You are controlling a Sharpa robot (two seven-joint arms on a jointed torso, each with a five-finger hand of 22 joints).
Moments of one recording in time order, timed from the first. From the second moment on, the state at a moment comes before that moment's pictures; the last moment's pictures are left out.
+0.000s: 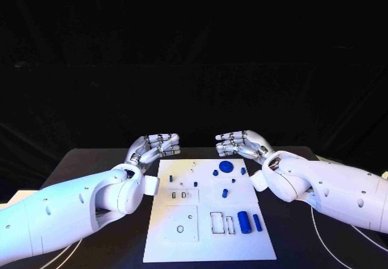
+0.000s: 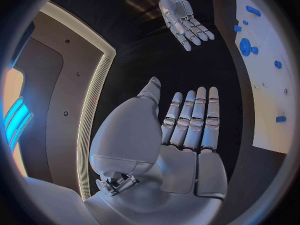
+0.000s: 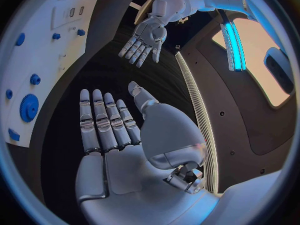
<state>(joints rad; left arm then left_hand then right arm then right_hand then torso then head) 1.12 -0.79 -0.03 1.52 -0.05 -0.47 0.50 1.37 -0.02 0.06 0.19 0.08 0.89 0.22 0.11 0.07 0.94 0.20 0.12 0.07 0.94 0.17 0.17 0.09 0.17 0.83 0.28 0.18 0.09 1.17 -0.78 -0.05 1.42 -0.50 -0.34 0.33 1.21 0.13 0.14 -0.26 0.22 0.77 0.20 0.06 0.06 0.89 0.21 0.08 0.06 0.91 0.18 0.09 0.06 0.16 0.78 0.28 0.16 0.09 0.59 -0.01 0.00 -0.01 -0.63</state>
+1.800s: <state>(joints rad) 1.13 -0.93 0.01 1.80 -0.04 -0.37 0.44 1.37 0.00 0.01 0.13 0.08 0.97 0.21 0.10 0.07 1.07 0.16 0.12 0.08 1.10 0.12 0.18 0.16 0.16 0.99 0.23 0.18 0.07 1.27 -0.74 -0.02 1.40 -1.71 -0.12 -0.09 1.25 -0.03 0.31 -0.21 0.17 1.08 0.14 0.07 0.07 1.16 0.08 0.07 0.06 1.47 -0.01 0.92 0.69 0.15 1.21 0.10 1.10 0.76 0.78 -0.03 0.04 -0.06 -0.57</state>
